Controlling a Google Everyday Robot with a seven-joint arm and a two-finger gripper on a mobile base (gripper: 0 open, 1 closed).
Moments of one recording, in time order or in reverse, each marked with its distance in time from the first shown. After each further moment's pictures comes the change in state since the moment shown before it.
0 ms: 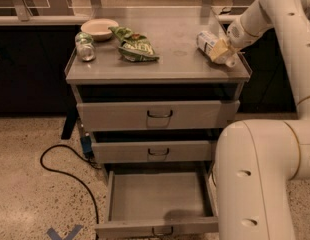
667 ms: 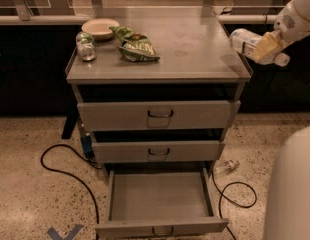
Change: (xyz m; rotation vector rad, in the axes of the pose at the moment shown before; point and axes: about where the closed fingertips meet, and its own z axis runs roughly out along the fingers) arm 0.082 -0.011 -0.132 0.090 0.130 -0.050
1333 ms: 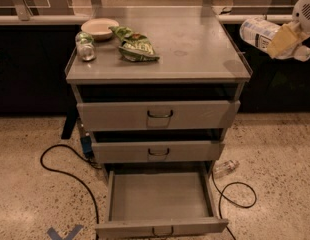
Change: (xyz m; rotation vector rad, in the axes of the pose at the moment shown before) arm 0.029 0.022 -0.074 0.148 -0.008 -0.043
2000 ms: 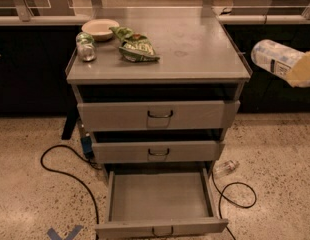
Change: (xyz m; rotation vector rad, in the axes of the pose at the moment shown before) arm 0.068 0.032 -0.016 -0.026 0.038 -0.057
